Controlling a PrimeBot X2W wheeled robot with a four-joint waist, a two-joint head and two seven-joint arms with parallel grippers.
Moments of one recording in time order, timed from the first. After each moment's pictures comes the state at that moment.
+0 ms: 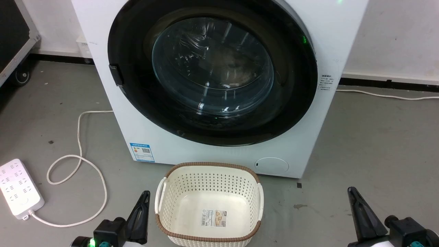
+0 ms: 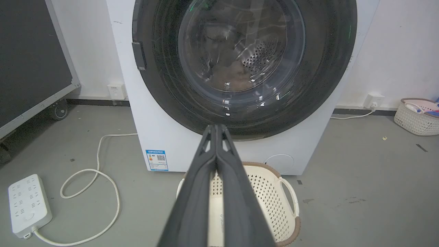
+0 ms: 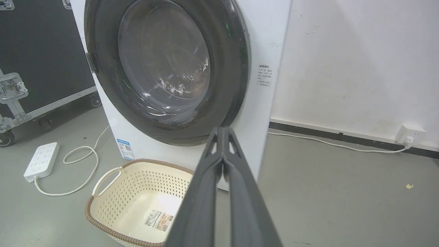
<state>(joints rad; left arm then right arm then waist) 0.05 0.07 -0.05 0.17 -0.10 -0.12 -0.25 0.09 -0.06 -0.05 0.09 0.02 0.13 -0.25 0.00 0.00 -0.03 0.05</state>
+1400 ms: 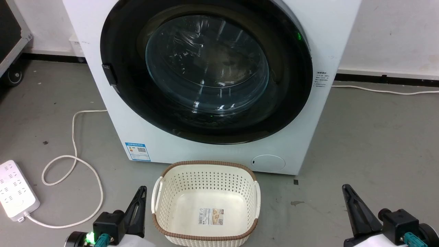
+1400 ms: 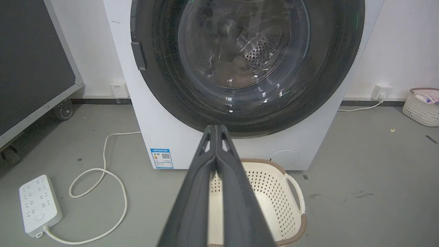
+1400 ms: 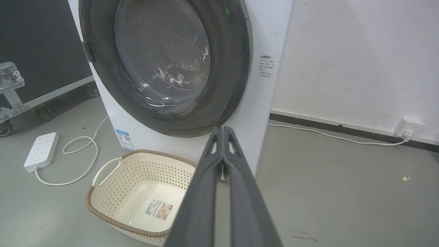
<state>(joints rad) 0.04 0.07 -0.03 0.11 -0.07 -0.08 -0.17 0.07 -0.06 -0.03 0.06 0.02 0.13 -0.17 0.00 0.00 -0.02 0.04</state>
